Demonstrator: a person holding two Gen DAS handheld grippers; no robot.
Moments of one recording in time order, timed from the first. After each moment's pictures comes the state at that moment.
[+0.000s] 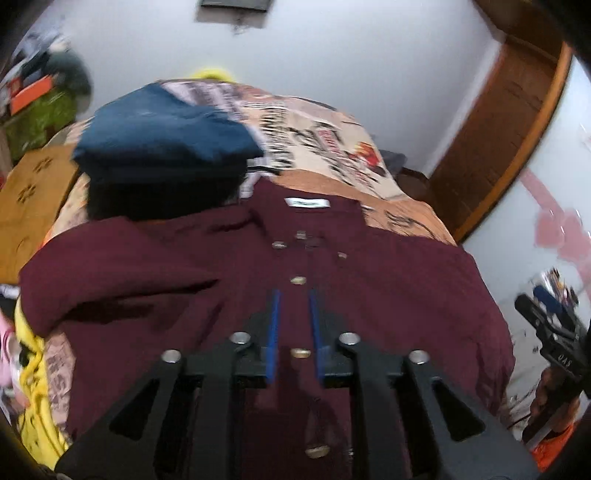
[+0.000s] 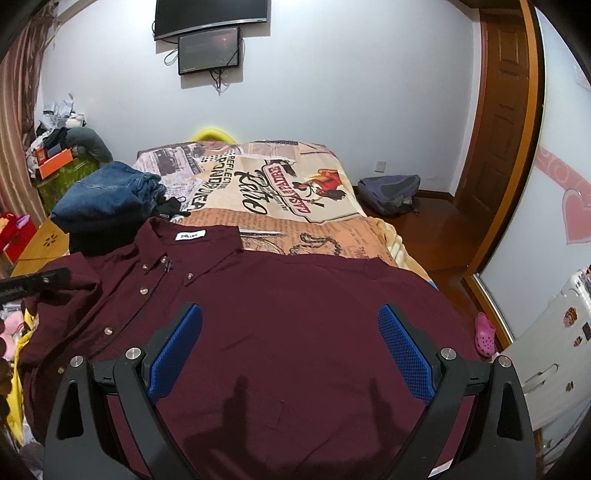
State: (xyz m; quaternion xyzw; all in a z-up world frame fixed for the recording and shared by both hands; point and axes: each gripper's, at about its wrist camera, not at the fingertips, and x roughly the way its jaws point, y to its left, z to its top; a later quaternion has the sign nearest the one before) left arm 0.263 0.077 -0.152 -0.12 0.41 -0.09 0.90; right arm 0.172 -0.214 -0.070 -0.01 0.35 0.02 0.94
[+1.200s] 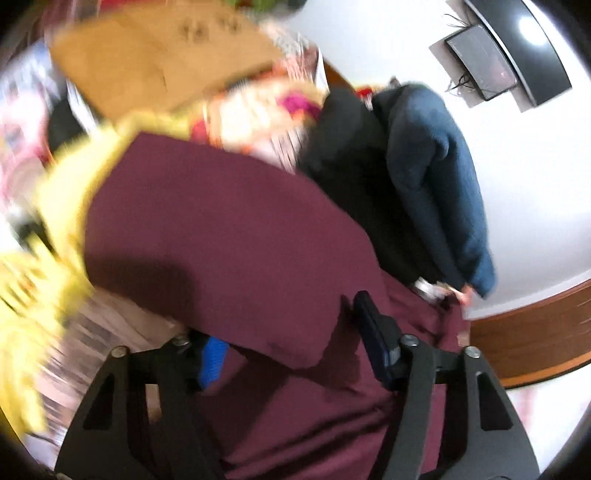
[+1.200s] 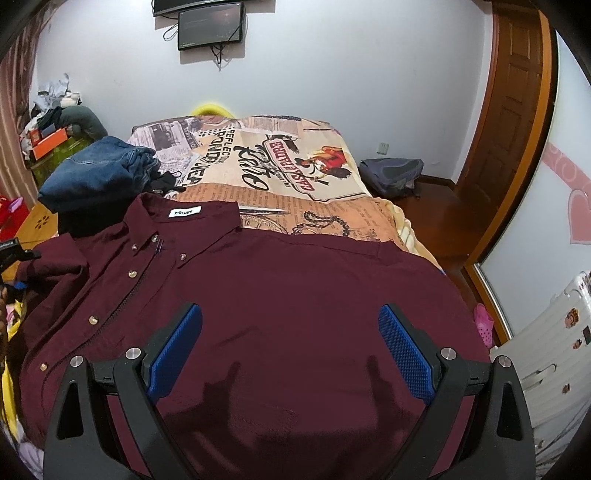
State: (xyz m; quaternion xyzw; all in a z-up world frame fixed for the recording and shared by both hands) left arm 0.286 0.279 -0.238 -0.40 0.40 0.14 0.81; right arm 0.187 -0.204 -0.088 -0.04 0.39 0.02 0.92
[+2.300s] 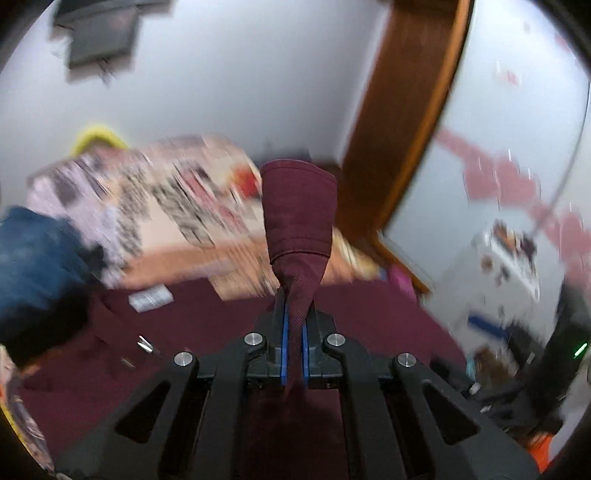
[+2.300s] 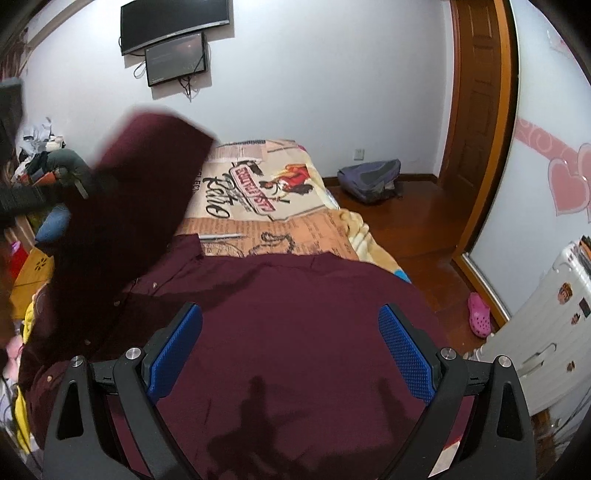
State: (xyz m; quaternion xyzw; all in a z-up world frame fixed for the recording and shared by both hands) left arm 0.319 -0.114 -0.085 0.00 0.39 -0.28 0.88; right arm 0.172 -0.276 -0.066 0.03 0.36 0.00 0.93
